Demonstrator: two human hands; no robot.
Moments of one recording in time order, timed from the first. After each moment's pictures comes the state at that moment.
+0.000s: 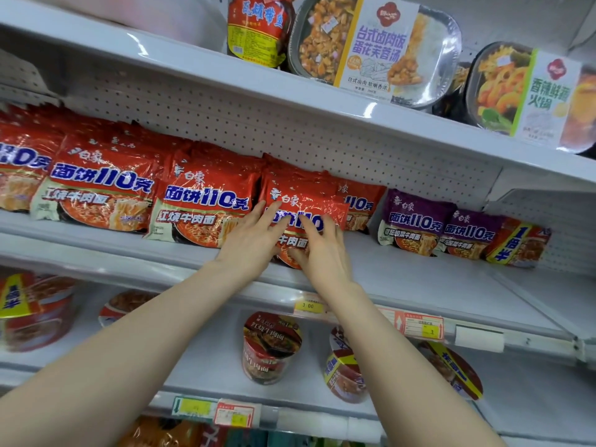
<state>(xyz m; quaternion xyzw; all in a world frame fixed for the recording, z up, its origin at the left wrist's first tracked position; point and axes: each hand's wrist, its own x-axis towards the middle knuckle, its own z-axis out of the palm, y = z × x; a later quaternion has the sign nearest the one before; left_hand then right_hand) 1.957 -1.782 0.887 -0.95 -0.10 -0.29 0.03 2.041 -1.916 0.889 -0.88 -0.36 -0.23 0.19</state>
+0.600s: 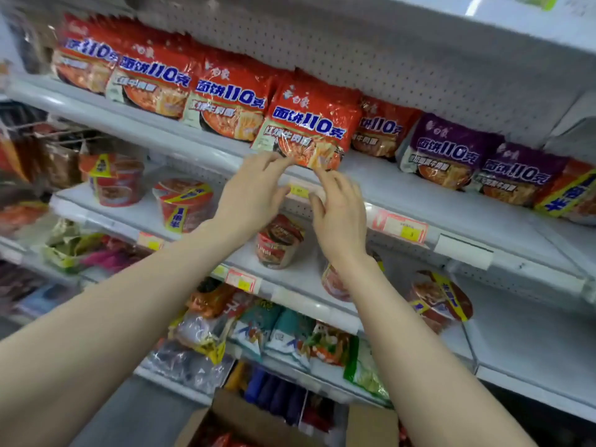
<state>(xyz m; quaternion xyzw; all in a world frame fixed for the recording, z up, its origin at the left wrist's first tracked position) 1.877 -1.921 0.835 -0.88 -0.16 -0.45 -0.07 1.987 -2.047 0.834 -0.75 -0.50 -0.30 0.33</state>
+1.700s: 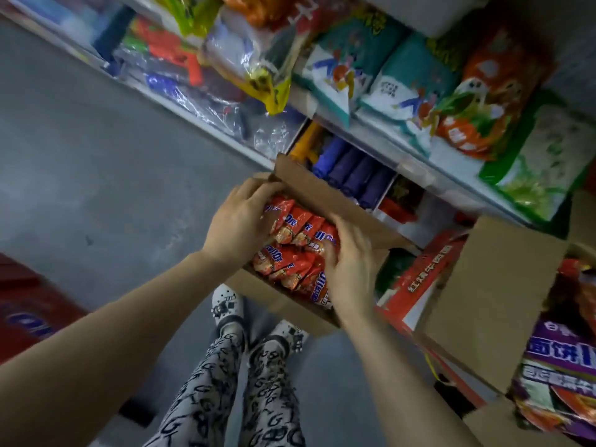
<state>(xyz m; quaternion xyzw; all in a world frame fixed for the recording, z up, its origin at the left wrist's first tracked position) 1.752 -2.030 0.310 -0.88 -0.35 -0.10 -0.29 1.878 -2.185 0.311 -0.88 -0.39 0.15 0.23</state>
